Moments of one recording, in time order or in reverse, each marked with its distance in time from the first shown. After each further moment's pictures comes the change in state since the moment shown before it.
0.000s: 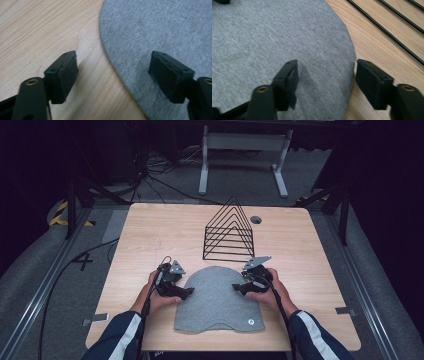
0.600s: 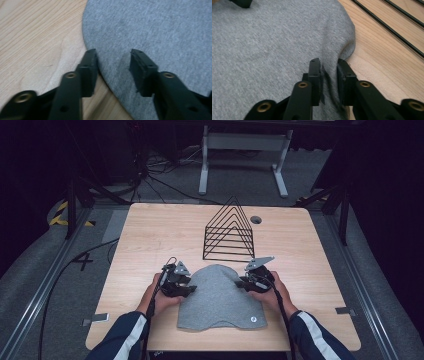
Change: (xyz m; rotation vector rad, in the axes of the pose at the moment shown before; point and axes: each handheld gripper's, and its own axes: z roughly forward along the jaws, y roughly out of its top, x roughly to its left) left arm -0.008 0.007 0.002 -0.014 -0.048 0.023; right arm -0.001 -0.004 -0.004 -0.024 0.056 0.013
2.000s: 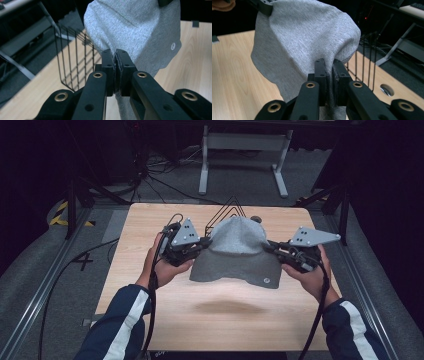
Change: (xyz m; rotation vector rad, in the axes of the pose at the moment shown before) left arm -0.036 0.130 -0.130 -0.368 0.127 0.295; right arm 0.009 0.066 -0.174 -0.396 -0.175 -0.178
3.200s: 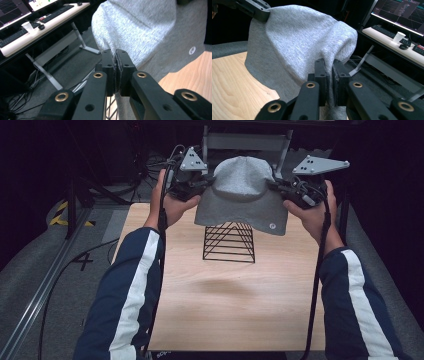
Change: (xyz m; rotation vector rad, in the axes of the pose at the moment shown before) left arm 0.097 0.089 0.015 -0.057 0.129 -0.035; right arm -0.073 0.111 0.016 -0.042 -0.171 -0.047
